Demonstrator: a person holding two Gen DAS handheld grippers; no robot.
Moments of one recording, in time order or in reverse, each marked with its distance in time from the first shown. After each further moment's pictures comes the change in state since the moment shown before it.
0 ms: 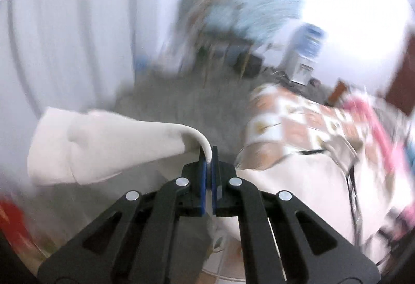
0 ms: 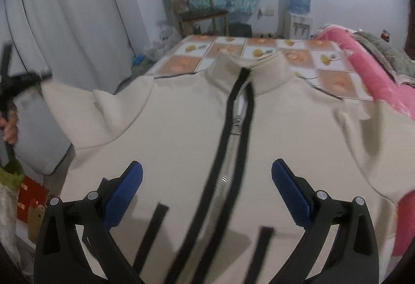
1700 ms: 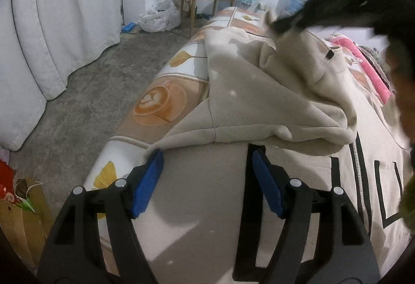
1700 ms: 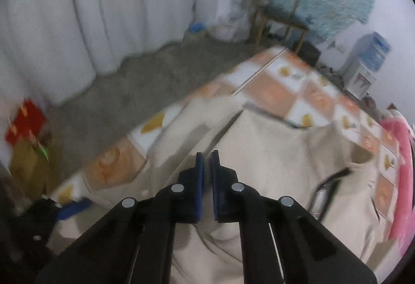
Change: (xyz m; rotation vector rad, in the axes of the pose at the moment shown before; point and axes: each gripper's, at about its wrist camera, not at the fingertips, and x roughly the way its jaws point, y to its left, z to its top) left arm 0.023 -0.108 -0.184 -0.103 0.205 -0.035; right arm 0.075 0.133 0.088 -0.437 0.093 0.124
